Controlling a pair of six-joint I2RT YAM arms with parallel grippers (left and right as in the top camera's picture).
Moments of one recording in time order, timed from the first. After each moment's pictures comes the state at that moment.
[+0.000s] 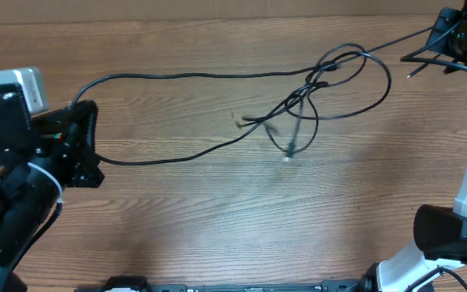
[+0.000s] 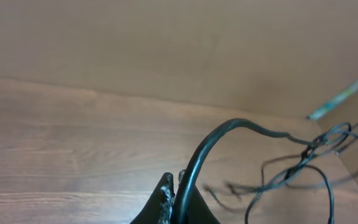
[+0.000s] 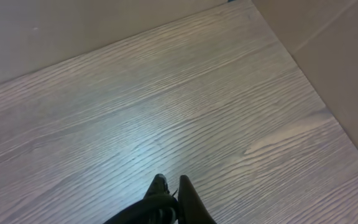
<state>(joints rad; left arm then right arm) -0.01 1.11 2.04 -1.31 0.22 -0.28 -0.13 1.83 2.26 -1.32 0.29 0.21</state>
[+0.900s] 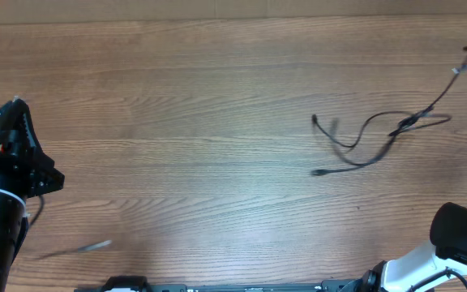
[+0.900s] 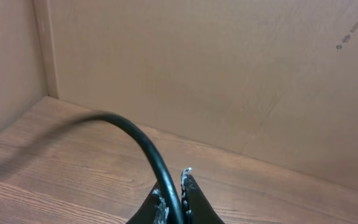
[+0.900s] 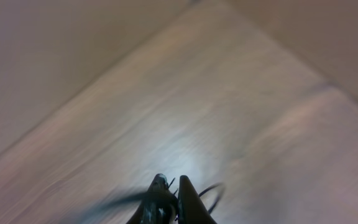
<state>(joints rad) -0.01 1.10 2.16 -1.32 -0.10 -0.32 -0.40 1.83 2.26 -1.26 0.06 0.29</state>
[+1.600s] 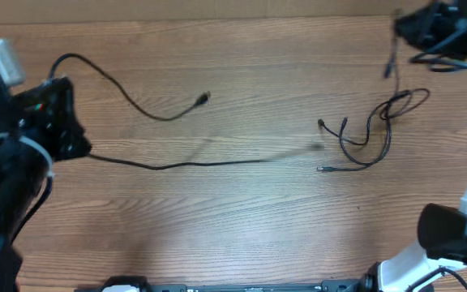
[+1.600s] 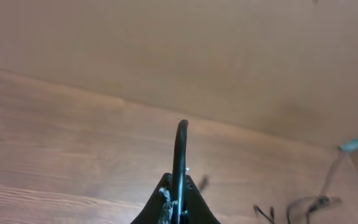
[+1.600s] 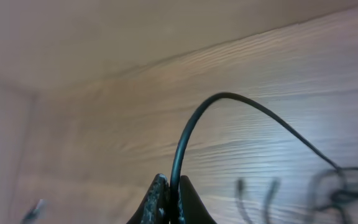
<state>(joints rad) -0.01 1.21 2.16 -1.33 0.09 -0.33 -0.19 1.83 2.26 -1.30 -0.59 0.12</state>
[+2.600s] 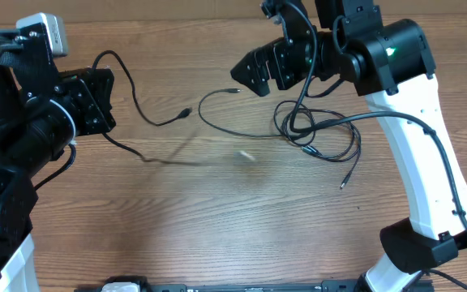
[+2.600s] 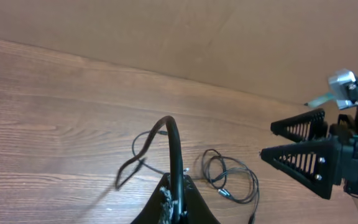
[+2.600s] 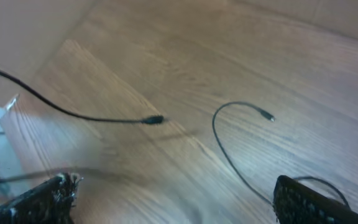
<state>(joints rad) -0.01 1.33 2.16 -1.38 0.27 -0.33 0.41 1.83 2.26 -1.28 -0.48 -0.02</state>
